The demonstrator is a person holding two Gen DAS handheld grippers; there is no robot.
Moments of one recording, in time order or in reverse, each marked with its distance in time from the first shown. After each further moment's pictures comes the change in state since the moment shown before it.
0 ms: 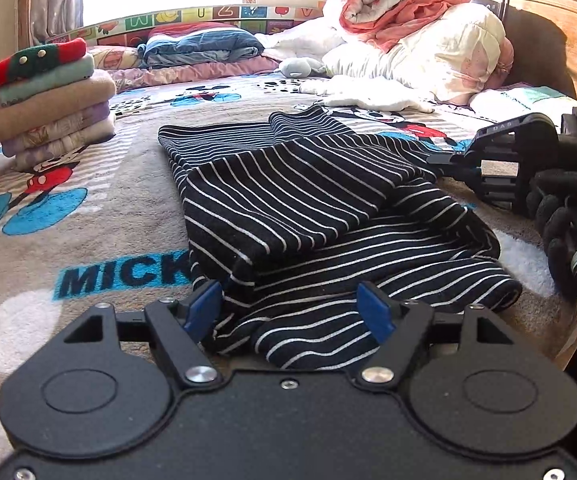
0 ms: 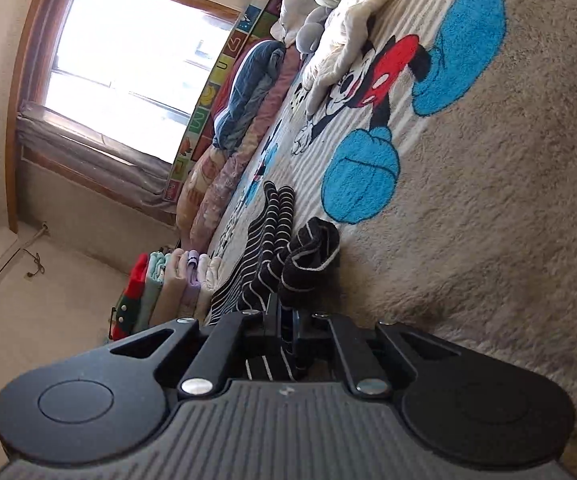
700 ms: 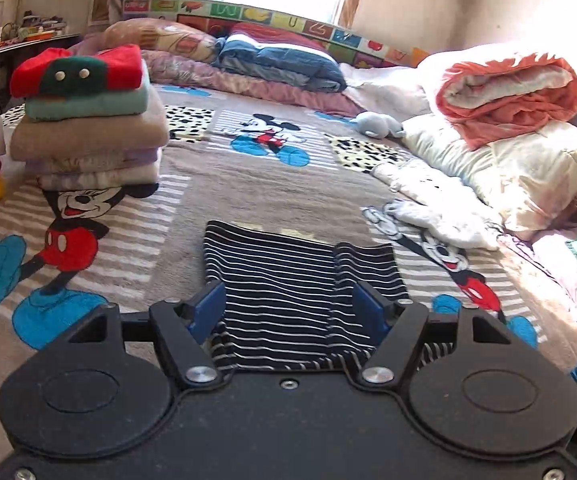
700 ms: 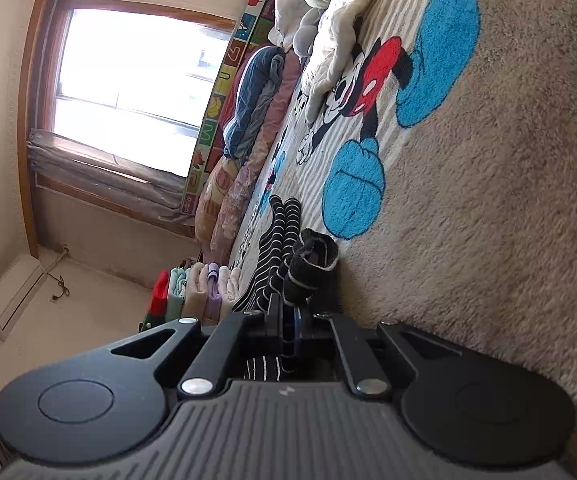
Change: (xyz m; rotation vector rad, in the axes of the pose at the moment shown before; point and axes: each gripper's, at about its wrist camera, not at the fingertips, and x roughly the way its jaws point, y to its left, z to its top) left arm 0.063 0.080 0.169 -0.326 0.012 0.102; right arm -0.012 -0.006 0.011 0.059 -0.019 0.099
